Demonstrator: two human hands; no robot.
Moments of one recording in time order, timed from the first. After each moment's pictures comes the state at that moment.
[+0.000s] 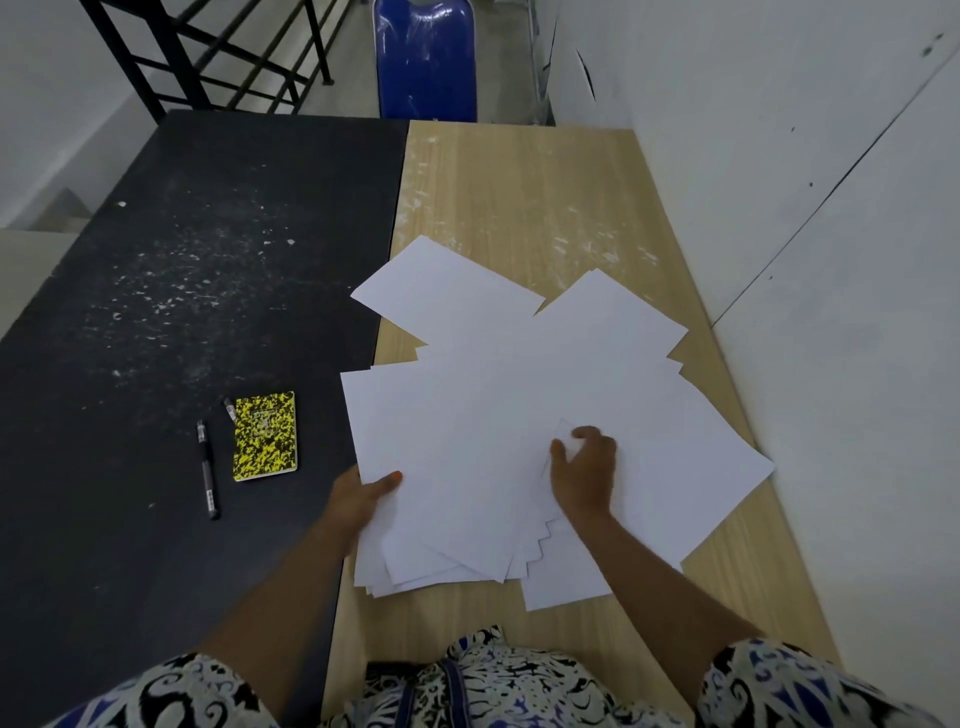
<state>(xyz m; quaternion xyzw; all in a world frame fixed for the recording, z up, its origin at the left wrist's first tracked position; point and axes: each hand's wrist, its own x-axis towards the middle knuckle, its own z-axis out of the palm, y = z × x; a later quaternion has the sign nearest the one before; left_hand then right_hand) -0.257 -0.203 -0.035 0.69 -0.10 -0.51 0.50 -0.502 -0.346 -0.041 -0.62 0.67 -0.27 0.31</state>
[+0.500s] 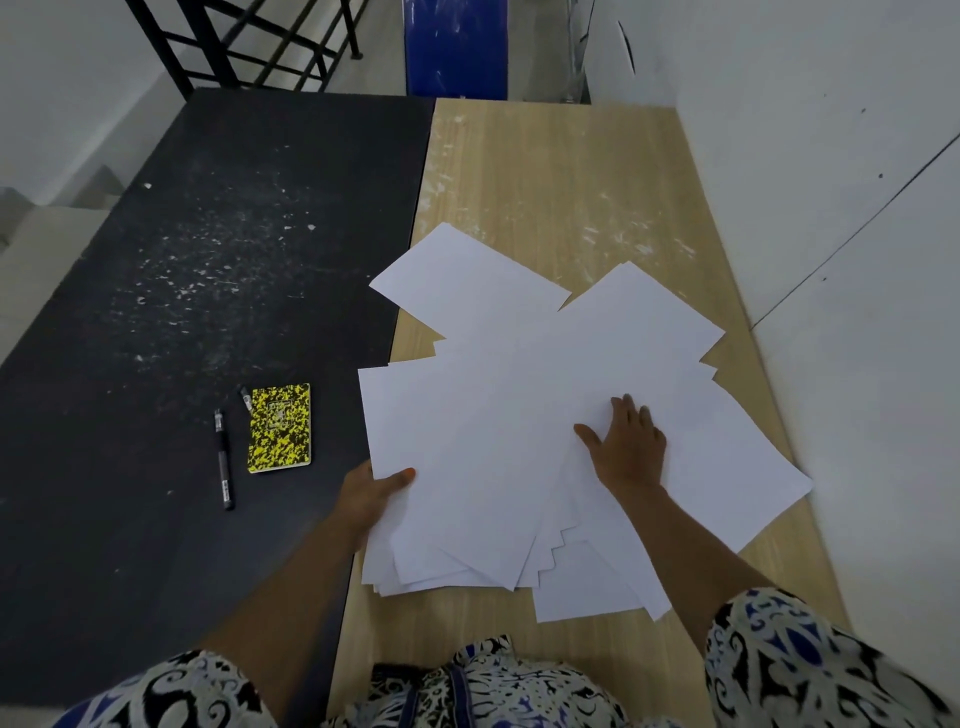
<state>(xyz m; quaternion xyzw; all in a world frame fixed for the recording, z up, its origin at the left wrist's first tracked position) -0.253 -0.207 -0.039 0.71 -0.09 -0.51 0.48 -0.524 -0.413 -0.053 -0.76 0.63 0.00 0.15</state>
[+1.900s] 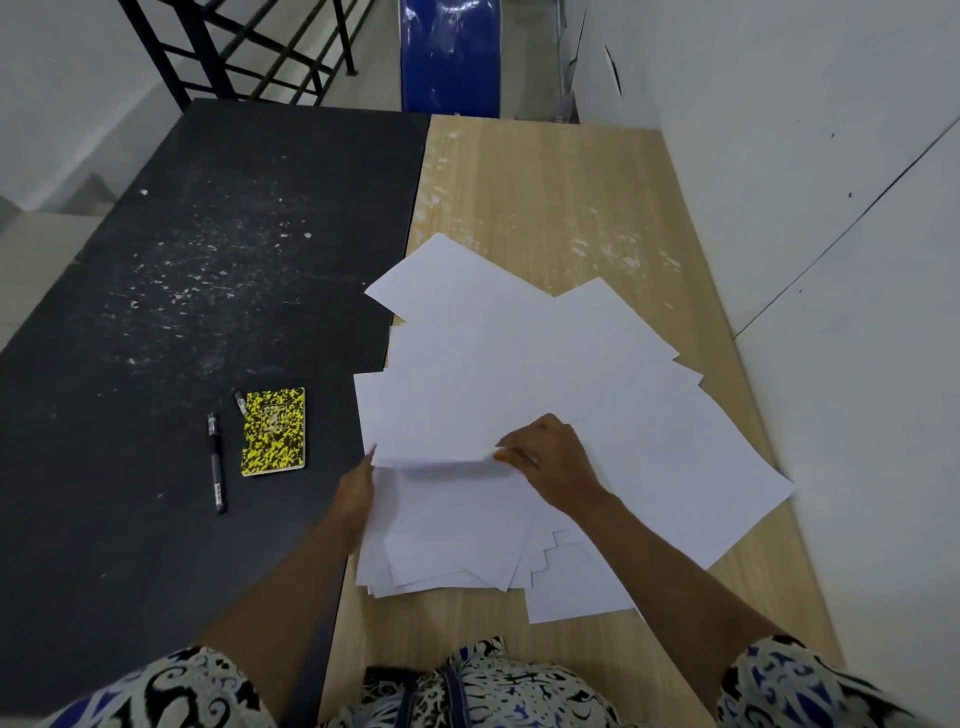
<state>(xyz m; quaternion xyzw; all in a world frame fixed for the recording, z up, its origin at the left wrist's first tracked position) -0.256 -0.210 -0.029 0.70 -0.04 -0.51 0.50 -0.477 -0.373 -0.033 -0.90 0.28 -0.25 0.23</state>
